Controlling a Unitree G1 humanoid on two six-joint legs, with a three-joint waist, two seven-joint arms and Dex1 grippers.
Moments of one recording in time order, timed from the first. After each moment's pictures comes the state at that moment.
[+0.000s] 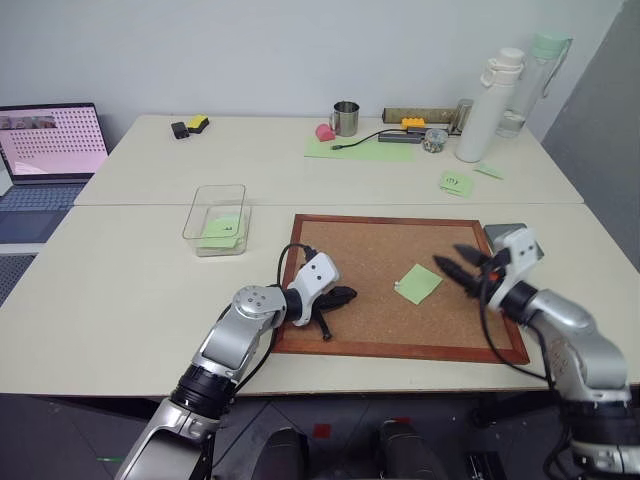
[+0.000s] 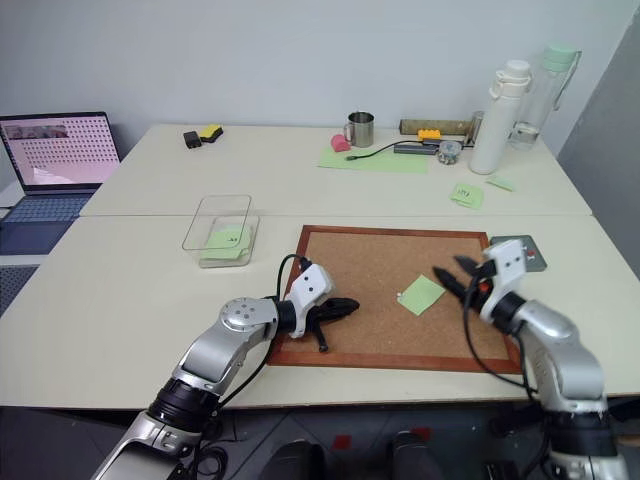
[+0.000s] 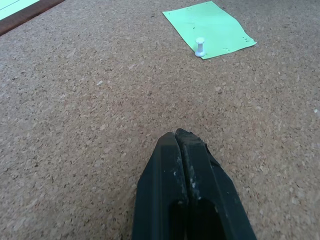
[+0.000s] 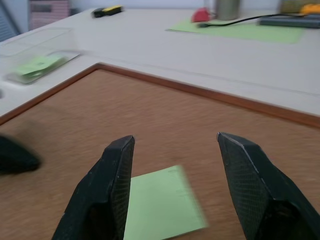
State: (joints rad) left arm -0.41 0.36 -0.30 0.06 -0.09 0.41 -0.82; right arm -0.13 -0.44 -0.05 -0.27 0.45 0.49 0.56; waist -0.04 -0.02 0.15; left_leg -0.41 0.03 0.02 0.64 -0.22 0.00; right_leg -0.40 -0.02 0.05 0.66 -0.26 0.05
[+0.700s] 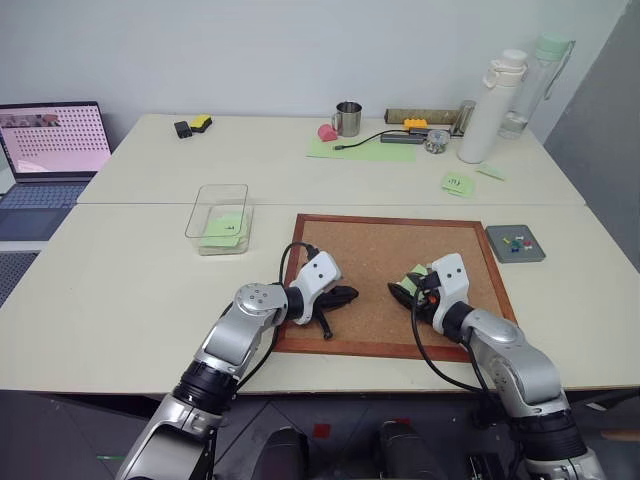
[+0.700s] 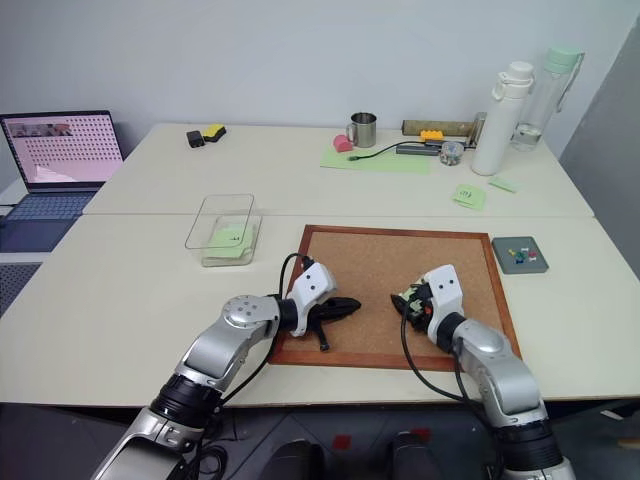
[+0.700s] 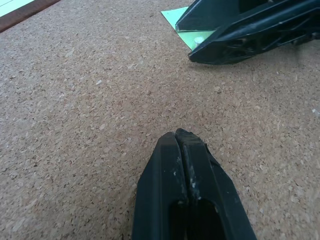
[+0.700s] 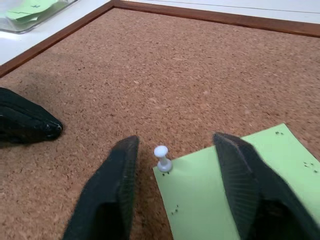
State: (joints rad) left arm -0.43 0.36 -0.30 0.08 -0.09 0.41 -0.84; right arm -0.18 -0.30 0.09 -0.19 0.29 0.55 0.41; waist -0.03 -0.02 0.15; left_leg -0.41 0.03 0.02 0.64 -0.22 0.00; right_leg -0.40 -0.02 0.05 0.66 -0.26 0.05
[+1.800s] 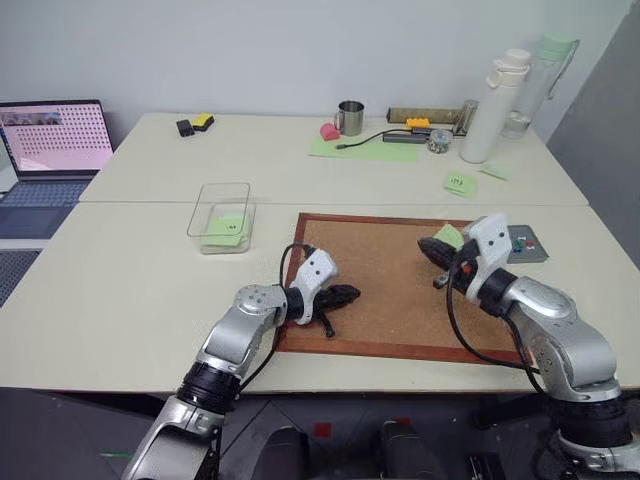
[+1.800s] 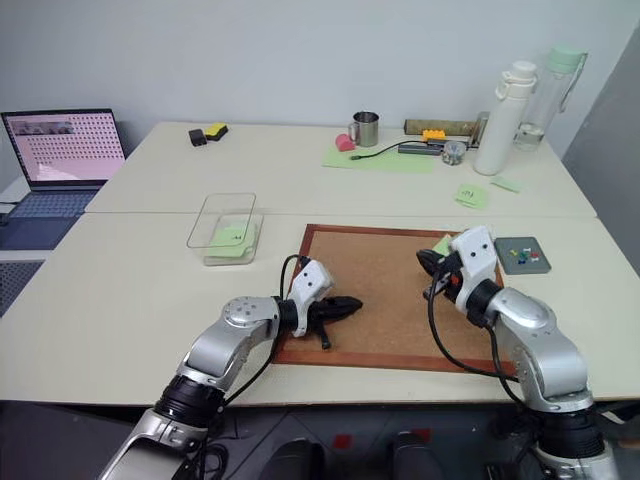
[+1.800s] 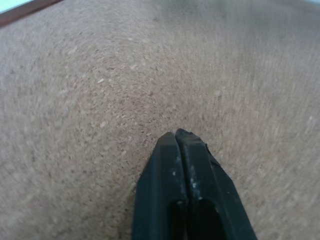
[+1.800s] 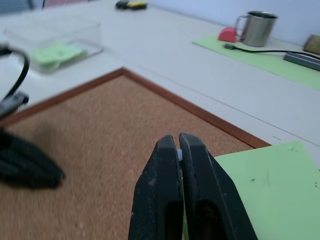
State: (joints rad) left arm -0.42 0.30 -0.21 0.08 -0.24 0.52 -0.86; right arm -0.25 -0.55 0.01 -0.35 0.31 0.52 0.56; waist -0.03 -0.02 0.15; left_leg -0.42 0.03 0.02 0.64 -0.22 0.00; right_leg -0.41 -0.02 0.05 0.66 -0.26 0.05
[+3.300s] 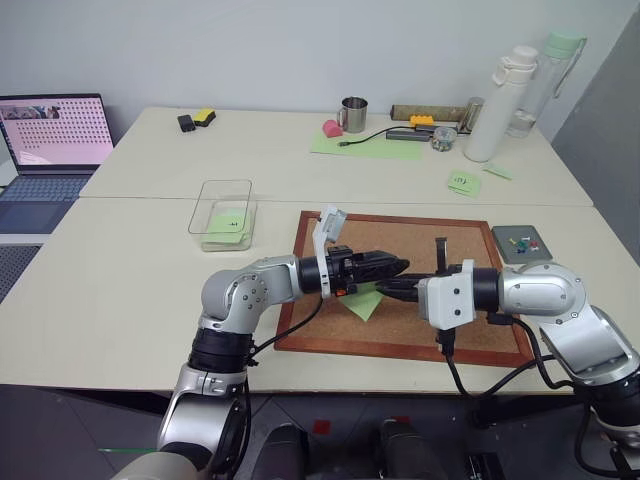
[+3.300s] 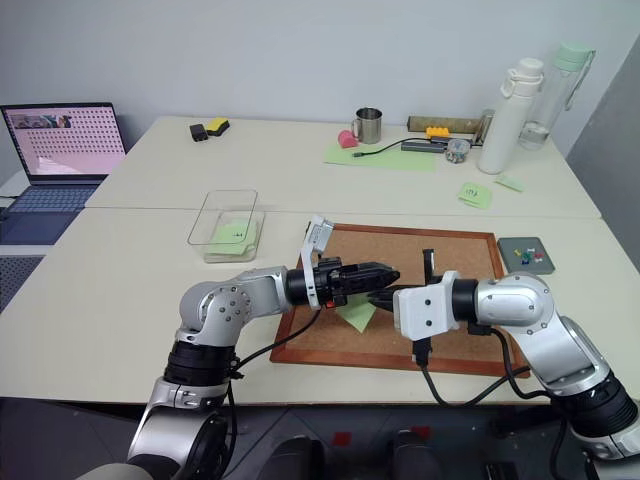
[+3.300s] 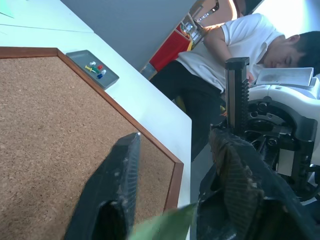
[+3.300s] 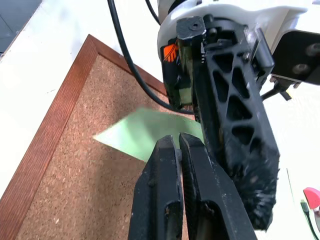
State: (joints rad) left arm -0.62 0.19 -0.02 0.01 -0.74 1.04 -0.79; right arm -0.39 -0.78 0.24 -0.40 0.02 -0.02 1.00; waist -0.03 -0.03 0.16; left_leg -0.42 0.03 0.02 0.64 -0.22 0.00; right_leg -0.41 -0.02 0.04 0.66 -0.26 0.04
